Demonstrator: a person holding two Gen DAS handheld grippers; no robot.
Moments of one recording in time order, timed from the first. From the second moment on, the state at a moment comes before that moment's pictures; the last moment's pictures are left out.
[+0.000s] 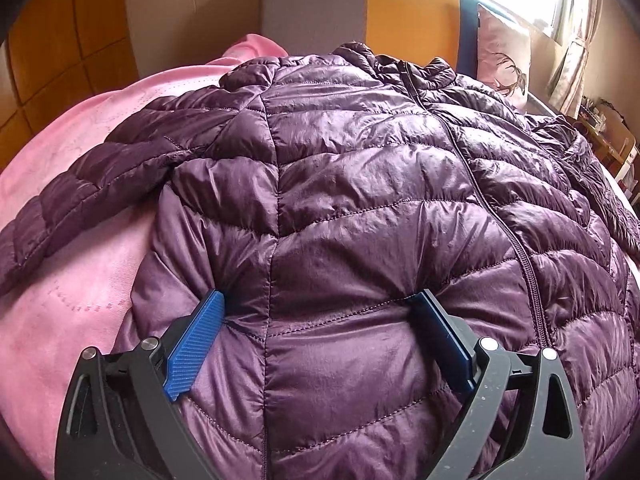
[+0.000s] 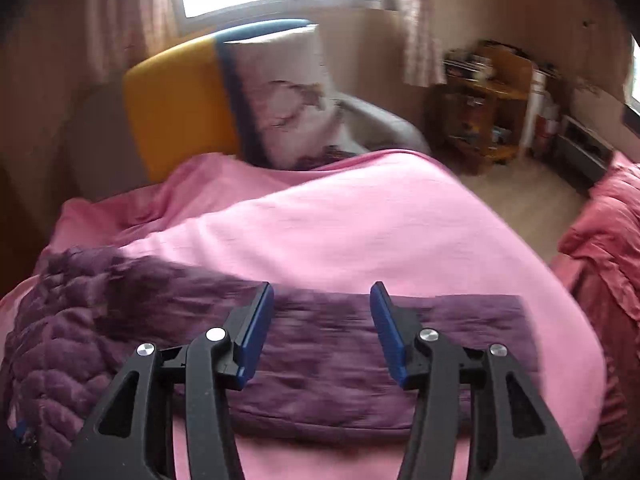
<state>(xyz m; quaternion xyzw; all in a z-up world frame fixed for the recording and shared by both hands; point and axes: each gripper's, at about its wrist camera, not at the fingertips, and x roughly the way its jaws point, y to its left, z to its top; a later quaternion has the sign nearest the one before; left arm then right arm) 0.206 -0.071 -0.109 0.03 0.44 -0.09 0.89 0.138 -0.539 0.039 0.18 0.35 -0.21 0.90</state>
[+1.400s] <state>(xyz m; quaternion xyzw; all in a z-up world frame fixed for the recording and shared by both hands) 0.201 -0.056 -0.107 -0.01 0.43 -0.13 0.90 -0.045 -0.695 -0.050 0.55 0.23 -0.39 0.70</state>
